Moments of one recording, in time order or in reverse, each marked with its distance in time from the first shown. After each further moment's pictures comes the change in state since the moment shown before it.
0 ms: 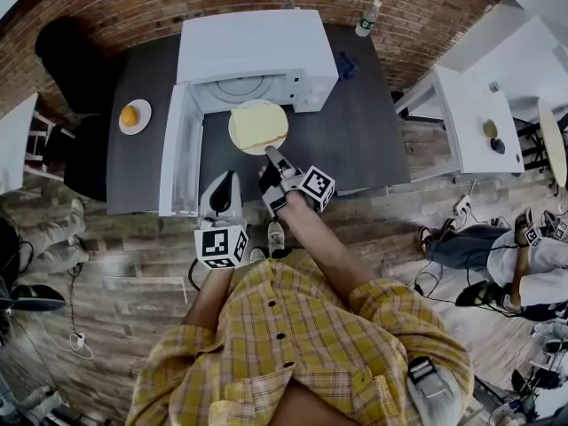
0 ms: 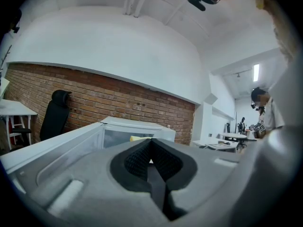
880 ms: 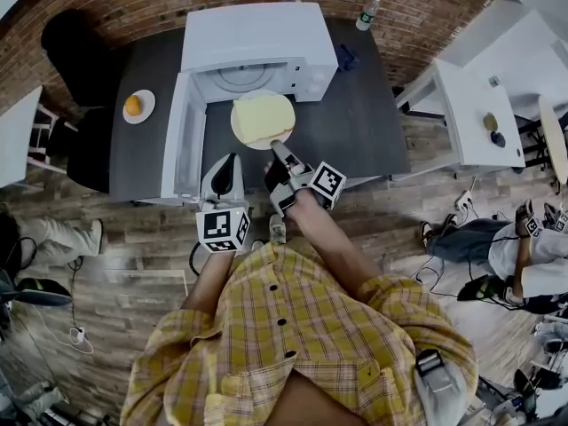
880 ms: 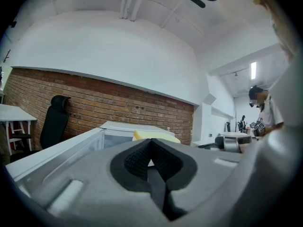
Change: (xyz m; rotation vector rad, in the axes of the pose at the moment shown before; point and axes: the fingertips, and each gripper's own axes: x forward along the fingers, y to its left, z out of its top) left arm -0.004 -0.004 0.012 0.031 -0.027 -0.001; right arm -0.033 0.050 -0.018 -0.005 0.032 0.066
